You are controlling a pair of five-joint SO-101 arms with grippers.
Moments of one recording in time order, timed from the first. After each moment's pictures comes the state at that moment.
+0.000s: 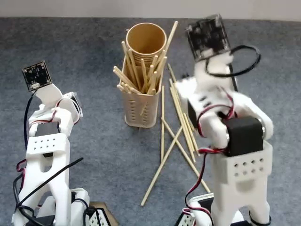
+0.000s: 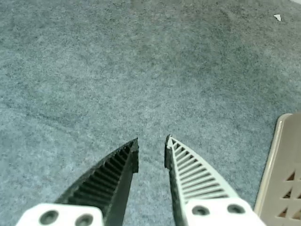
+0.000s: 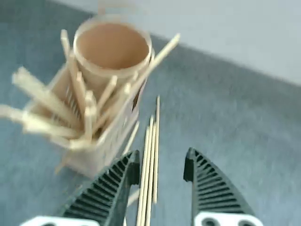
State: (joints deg) left arm -16.7 -34.9 56.0 27.4 18.1; right arm -17.8 -33.5 -5.8 84.7 12.6
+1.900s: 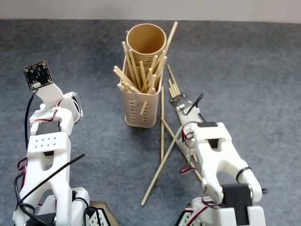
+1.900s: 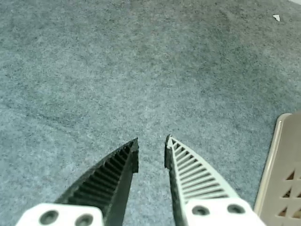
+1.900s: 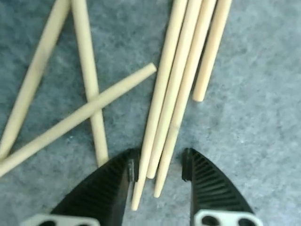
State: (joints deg) left arm -16.7 -34.9 56.0 27.3 18.0; right arm -9.6 -3.7 50.0 40.2 24.9
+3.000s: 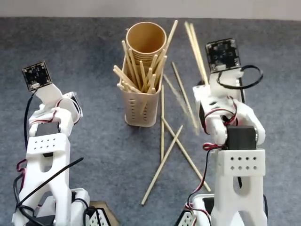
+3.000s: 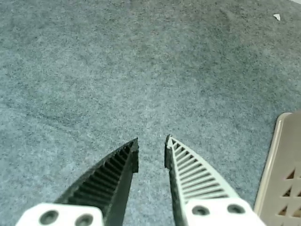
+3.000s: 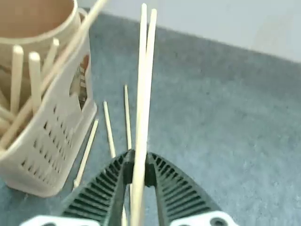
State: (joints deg) left arm -16.7 -34.9 56.0 27.3 18.0; right arm -6.9 -43.5 24.9 54.8 11.0
